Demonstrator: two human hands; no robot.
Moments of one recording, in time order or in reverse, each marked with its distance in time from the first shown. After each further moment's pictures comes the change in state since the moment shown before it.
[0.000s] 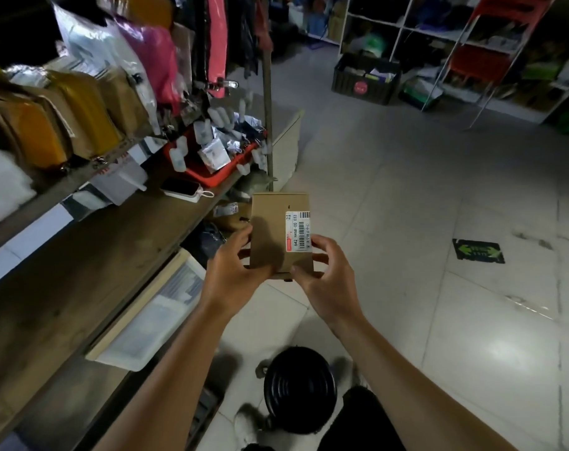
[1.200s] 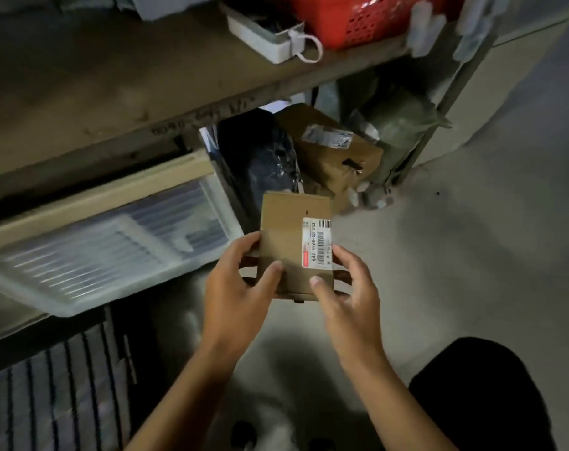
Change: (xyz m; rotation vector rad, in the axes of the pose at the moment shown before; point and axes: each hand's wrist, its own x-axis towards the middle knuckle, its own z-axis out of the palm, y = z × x) left_hand 0.222 -0.484 0.147 -0.005 0.694 -0.237; right_hand 0.269 0.440 0.283 0.053 -0.452 -0.047
